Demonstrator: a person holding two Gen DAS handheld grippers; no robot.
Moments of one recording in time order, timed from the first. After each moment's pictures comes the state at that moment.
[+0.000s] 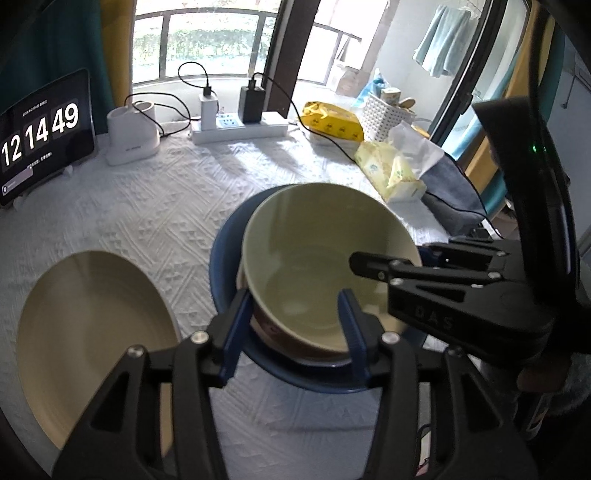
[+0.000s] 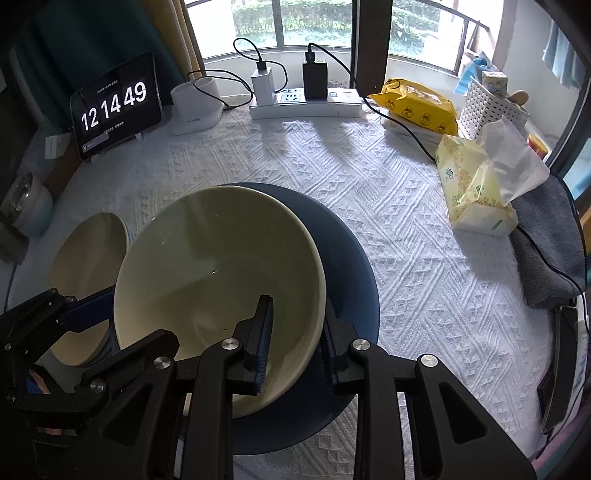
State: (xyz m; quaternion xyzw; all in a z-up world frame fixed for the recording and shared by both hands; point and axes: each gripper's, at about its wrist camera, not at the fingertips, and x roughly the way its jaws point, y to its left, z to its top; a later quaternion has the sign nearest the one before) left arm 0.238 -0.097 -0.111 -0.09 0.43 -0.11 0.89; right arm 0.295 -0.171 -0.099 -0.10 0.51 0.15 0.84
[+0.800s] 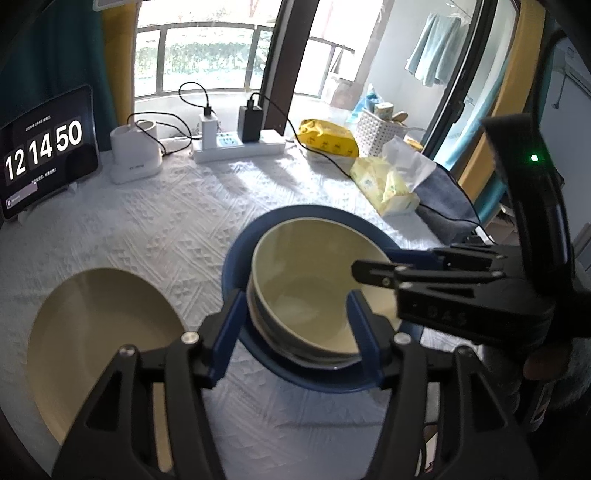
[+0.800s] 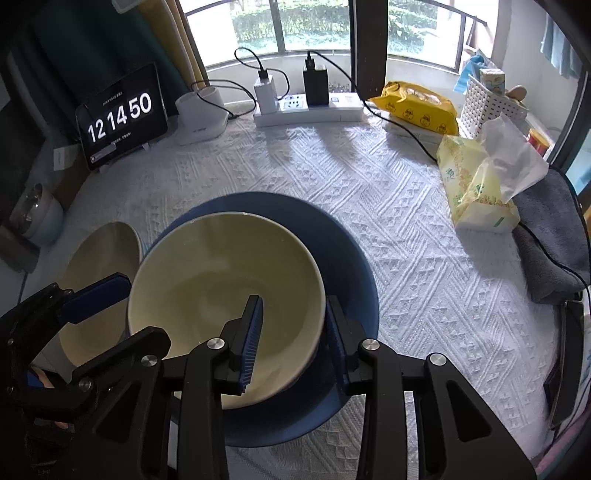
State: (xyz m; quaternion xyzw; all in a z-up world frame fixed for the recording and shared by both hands) left arm 0.231 -0.088 -0.099 -0.09 0.40 -0.12 0.90; right arm 0.292 -0.181 -0.089 -0.08 0.50 0.16 0.85
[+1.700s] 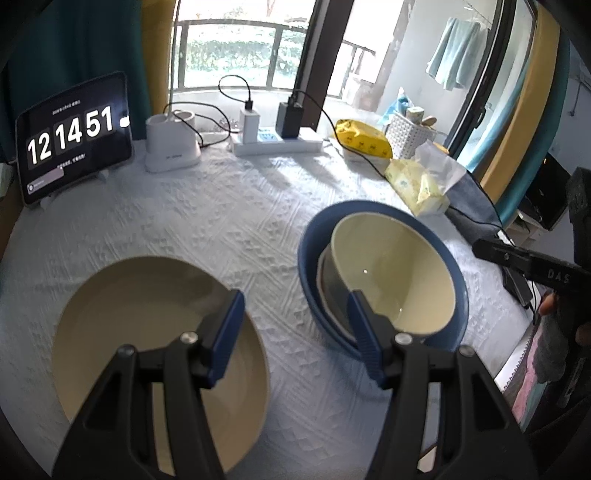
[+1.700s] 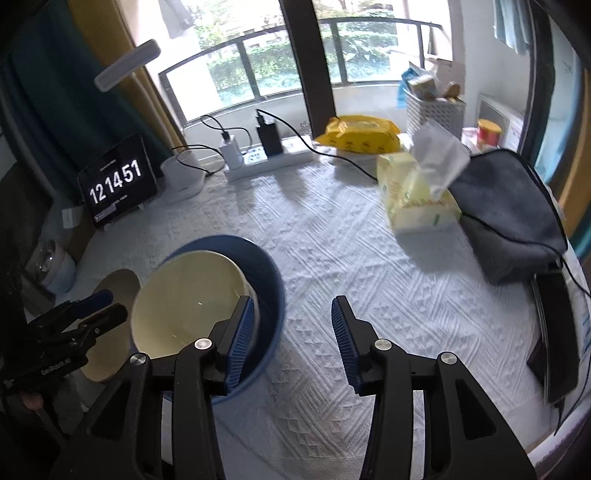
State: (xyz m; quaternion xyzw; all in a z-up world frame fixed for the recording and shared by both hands) left arm 0.228 -0.047 -0.114 -0.09 0.41 -0.08 0.90; right arm 0.267 -0.257 -0.061 0.01 0.44 0.14 0.89
